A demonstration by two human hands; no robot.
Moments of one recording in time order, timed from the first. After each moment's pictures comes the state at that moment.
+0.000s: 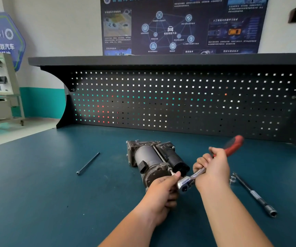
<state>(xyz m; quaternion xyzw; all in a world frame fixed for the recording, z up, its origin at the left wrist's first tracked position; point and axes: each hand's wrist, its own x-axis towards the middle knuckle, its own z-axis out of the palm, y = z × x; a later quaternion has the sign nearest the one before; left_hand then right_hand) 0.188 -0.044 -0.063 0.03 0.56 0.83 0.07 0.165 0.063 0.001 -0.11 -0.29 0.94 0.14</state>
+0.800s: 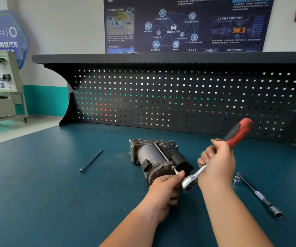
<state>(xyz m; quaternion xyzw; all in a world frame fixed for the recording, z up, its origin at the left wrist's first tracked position) 0.186 -0.048 -0.064 0.04 0.59 0.80 0.06 0.175 0.053 0.007 -0.02 -0.37 0.89 0.25</state>
